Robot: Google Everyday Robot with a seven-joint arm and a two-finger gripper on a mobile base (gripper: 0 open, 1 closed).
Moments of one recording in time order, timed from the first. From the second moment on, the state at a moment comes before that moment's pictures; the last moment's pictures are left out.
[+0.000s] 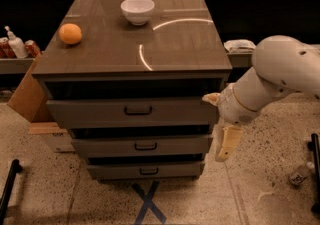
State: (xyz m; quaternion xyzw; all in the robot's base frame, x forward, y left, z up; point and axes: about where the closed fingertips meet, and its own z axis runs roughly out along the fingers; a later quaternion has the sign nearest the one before) arm 0.479 -0.152 0.737 -0.70 0.68 0.10 0.18
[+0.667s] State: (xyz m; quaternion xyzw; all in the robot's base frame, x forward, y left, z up) arm 0.527 -0.129 0.710 -0.72 0.66 0.08 0.20
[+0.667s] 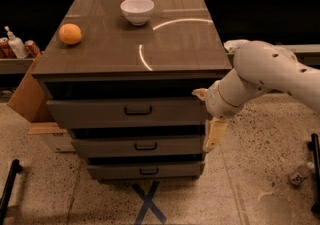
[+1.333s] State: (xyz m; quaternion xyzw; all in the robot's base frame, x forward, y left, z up) arm 0.544 -0.126 0.696 -0.72 0.67 0.06 0.19
